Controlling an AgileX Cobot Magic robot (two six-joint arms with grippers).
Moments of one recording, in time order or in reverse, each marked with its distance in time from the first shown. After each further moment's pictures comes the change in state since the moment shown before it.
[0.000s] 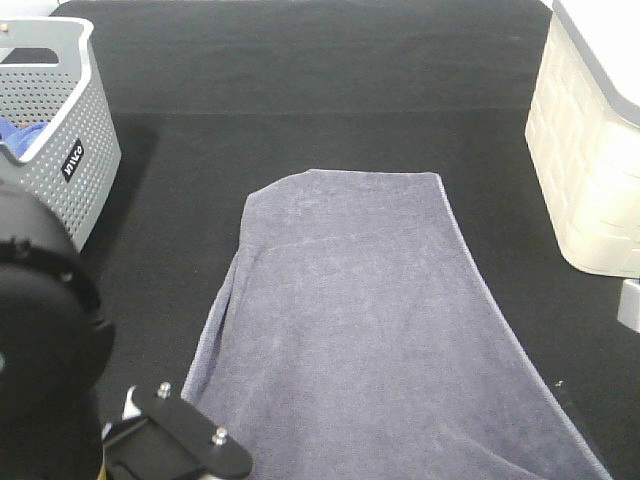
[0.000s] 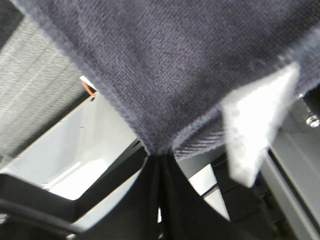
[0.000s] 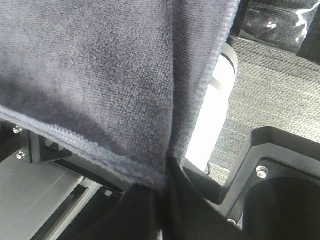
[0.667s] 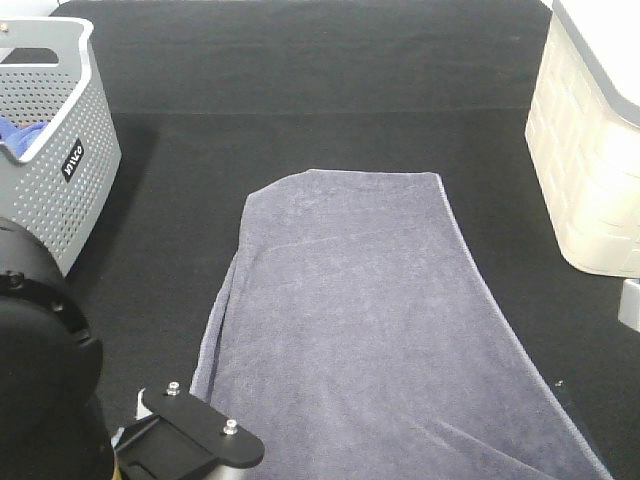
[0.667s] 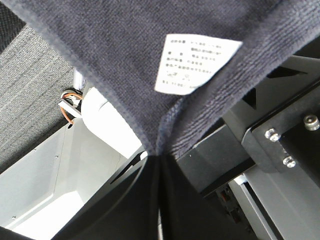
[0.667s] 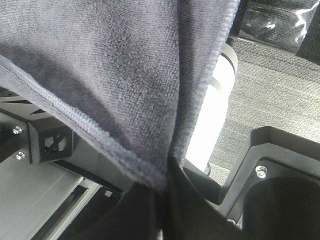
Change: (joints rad) left arm 0.000 0.000 0.042 -0.034 -0.154 -0.008; right arm 0.000 0.000 0.000 -0.001 0.000 -0.001
